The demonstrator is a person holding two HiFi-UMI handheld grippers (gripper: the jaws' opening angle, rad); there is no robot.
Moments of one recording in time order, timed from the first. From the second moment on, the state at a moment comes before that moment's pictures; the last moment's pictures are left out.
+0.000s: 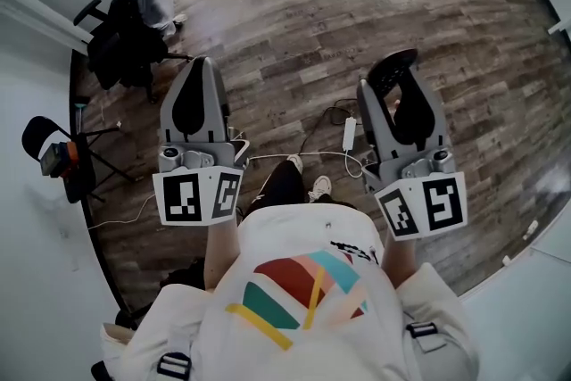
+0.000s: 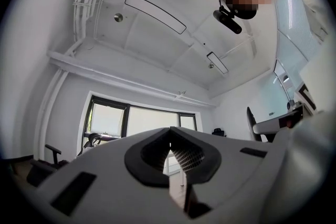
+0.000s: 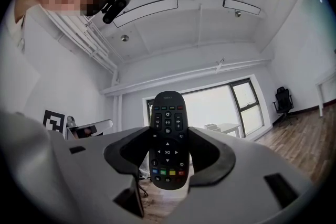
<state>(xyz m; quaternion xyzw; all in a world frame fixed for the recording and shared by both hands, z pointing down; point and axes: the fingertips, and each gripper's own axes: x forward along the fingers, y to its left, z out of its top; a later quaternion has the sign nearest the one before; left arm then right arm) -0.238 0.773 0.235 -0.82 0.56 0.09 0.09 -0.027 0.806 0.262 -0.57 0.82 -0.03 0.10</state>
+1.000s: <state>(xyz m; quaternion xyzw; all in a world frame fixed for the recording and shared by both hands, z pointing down) -0.202 0.564 0.249 -0.86 0.50 0.13 0.05 -0.021 0.645 0.278 -0.60 0.79 -0.02 0.06</state>
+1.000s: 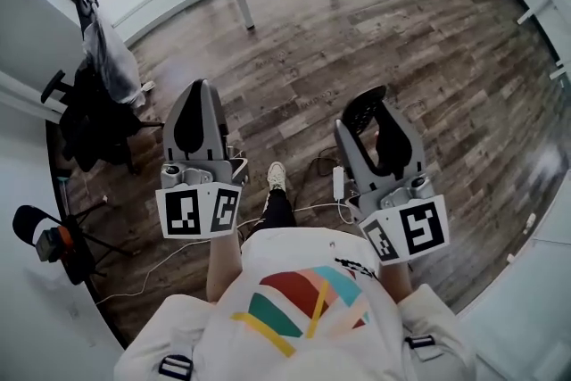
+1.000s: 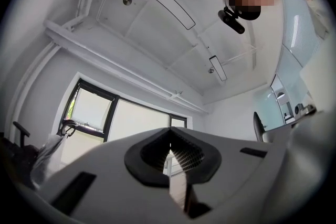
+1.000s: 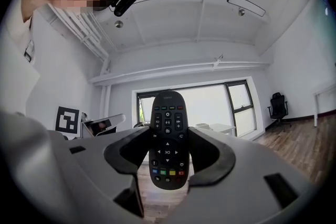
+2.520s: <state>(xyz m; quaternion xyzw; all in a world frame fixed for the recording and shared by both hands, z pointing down) -0.191 0.206 0.247 -0.88 0.47 0.10 0.07 -0.038 0.273 0.287 -0.61 0.79 -0.05 0.05</state>
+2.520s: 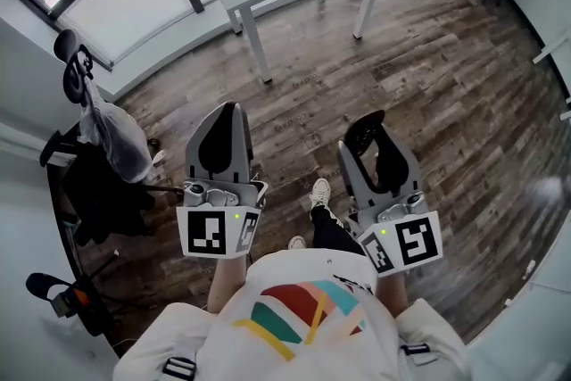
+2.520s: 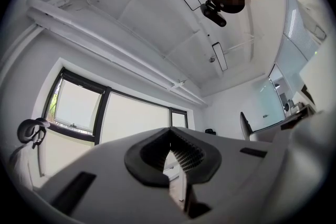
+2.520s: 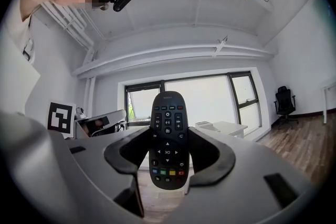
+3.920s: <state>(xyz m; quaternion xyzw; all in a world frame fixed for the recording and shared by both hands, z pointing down) -0.086 -0.075 0.252 -0.87 0.47 0.11 0.07 0.081 0.002 0.284 -0.62 0.78 -0.03 0.05</state>
